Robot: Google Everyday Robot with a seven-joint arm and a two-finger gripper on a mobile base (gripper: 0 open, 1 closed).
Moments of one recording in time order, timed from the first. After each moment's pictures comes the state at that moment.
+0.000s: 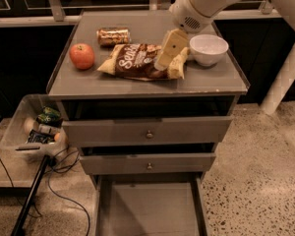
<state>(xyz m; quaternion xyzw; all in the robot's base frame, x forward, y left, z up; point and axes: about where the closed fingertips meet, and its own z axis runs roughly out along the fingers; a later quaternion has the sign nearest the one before) 0.651 -0.070 0.966 -0.59 0.73 0.01 0.34</state>
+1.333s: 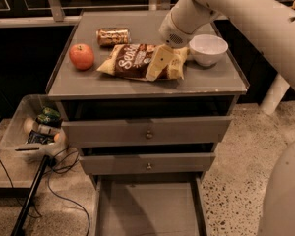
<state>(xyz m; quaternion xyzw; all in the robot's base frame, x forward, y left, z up) 0.696 -0.047 0.895 -0.60 0.74 0.05 0.30</state>
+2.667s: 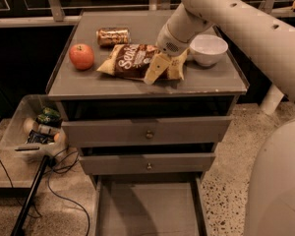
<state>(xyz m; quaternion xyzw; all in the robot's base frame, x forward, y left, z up) 0.705 -0.042 0.859 -0.59 0.76 0.07 0.28</state>
